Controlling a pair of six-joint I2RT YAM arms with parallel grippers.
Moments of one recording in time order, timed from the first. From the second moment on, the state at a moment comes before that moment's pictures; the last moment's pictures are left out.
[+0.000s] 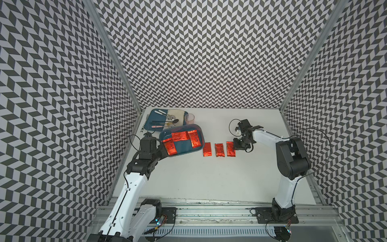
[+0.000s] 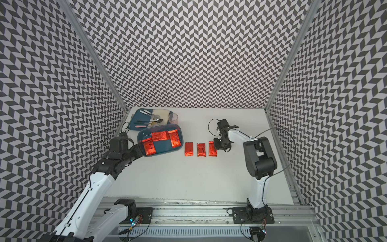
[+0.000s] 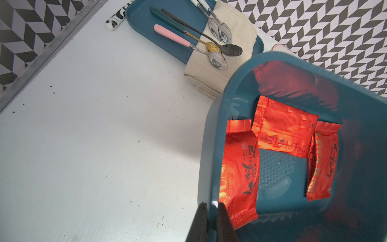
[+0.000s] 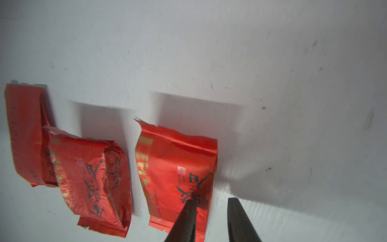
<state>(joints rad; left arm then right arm) -0.09 0.89 0.78 -0.63 0.00 -0.49 0.30 1.92 1.31 -0.70 -0.20 0.23</state>
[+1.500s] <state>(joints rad) -0.13 0.89 0.78 -0.63 -0.01 -0.49 0.89 2.16 1.77 -0.24 -0.52 0.56</state>
